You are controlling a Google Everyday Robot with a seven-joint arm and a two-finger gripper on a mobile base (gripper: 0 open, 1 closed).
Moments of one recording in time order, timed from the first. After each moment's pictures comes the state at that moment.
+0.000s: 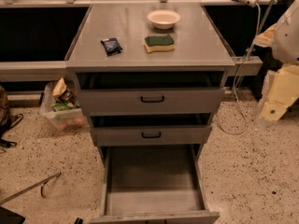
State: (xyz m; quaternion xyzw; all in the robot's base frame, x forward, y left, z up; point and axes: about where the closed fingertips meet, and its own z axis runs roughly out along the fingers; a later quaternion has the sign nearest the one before) arm 0.438 -0.216 0.978 -0.60 0.78 -0.04 0.16
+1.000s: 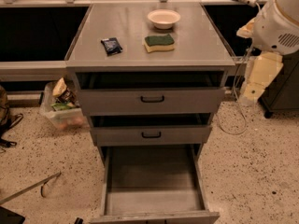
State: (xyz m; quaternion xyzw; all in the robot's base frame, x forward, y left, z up) arm 0.503 -0.217 0.962 -0.62 0.76 -0.03 0.18
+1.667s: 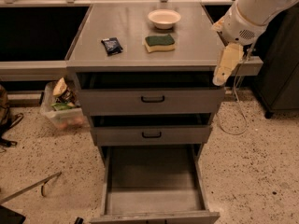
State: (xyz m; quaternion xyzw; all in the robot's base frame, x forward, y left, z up) arm 0.618 -0.202 0.923 -0.65 0.73 -0.02 0.21
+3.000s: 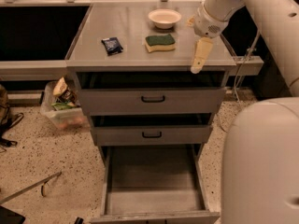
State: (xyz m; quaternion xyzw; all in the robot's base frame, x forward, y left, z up) arm 0.716 -0.152 0.886 -0.71 0.67 0.00 0.22
